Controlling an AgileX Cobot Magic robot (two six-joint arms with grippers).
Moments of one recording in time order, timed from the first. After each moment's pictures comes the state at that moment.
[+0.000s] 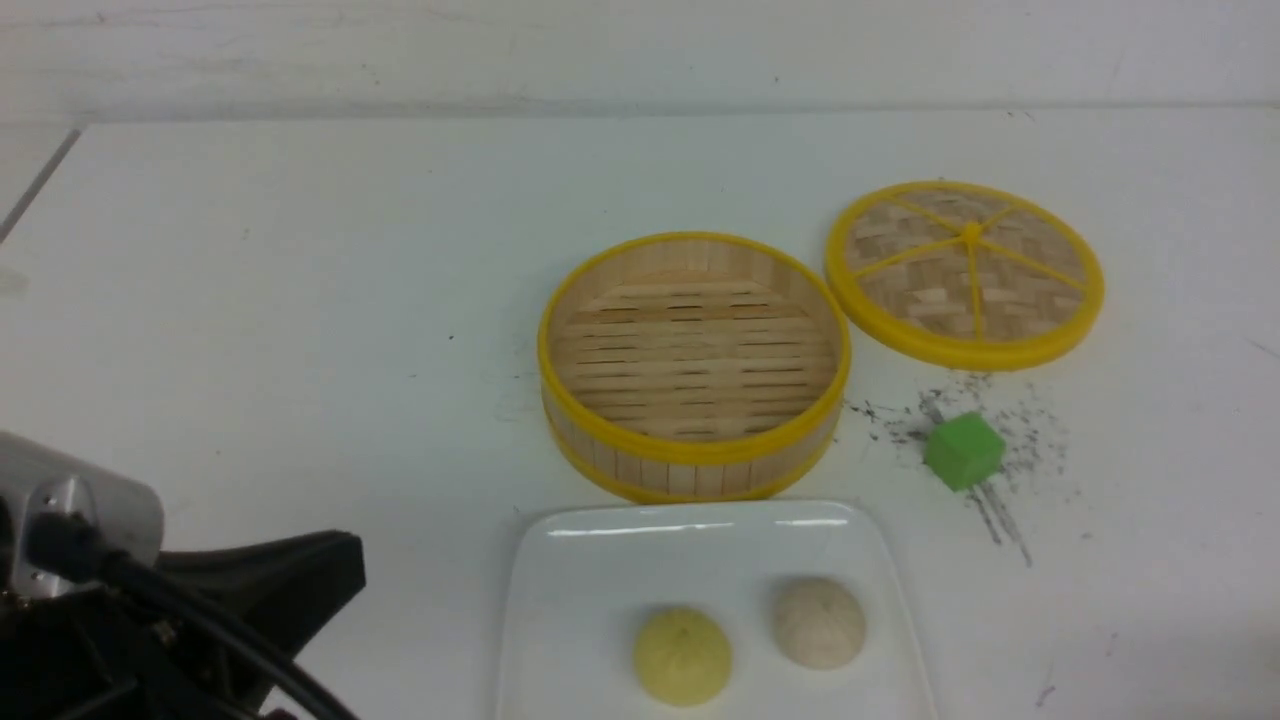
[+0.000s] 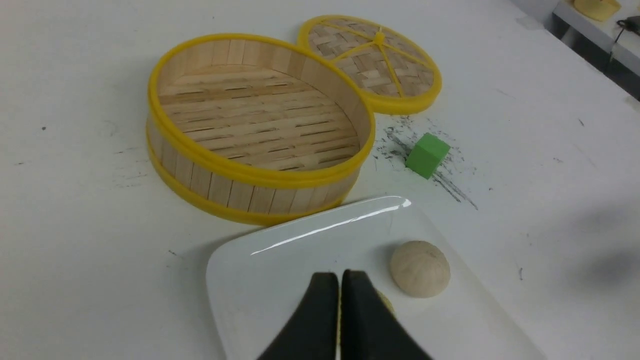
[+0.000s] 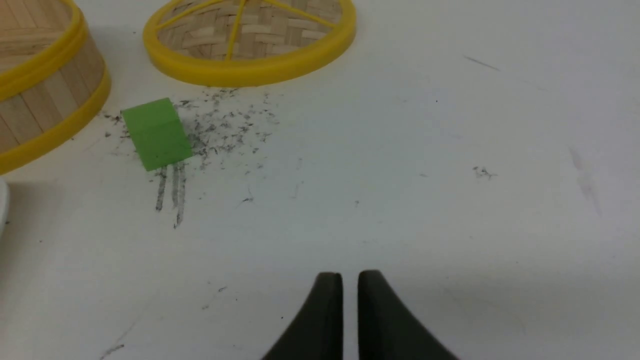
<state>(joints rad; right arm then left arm) 0.04 -0.01 0.02 -0.10 0.40 0.21 -0.80 0.52 -0.45 0.28 0.36 -0.59</state>
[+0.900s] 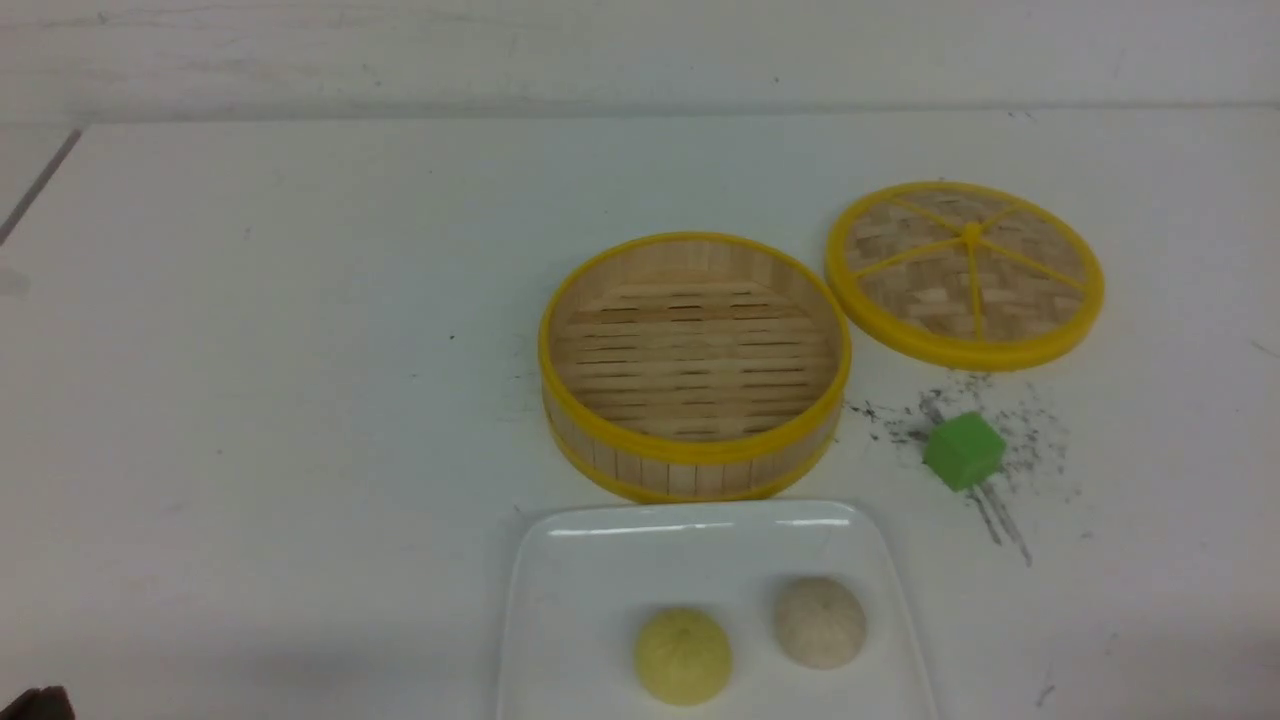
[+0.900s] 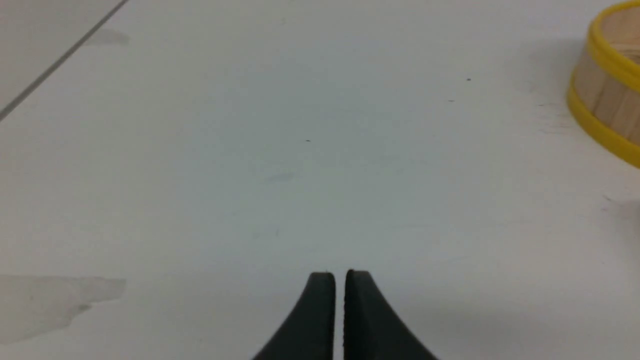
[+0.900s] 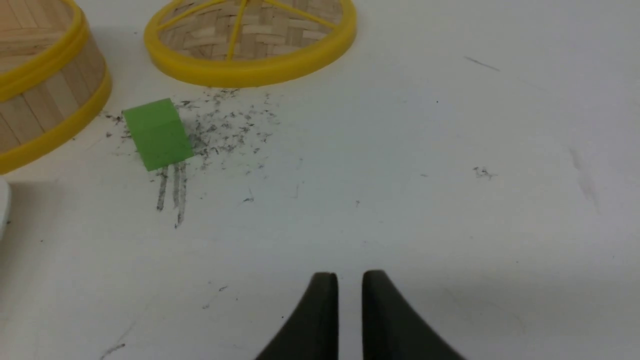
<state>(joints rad) 0.04 -0.01 0.02 -0.10 0.40 0.21 0.00 -0.01 0.03 0.11 0.33 -0.12</state>
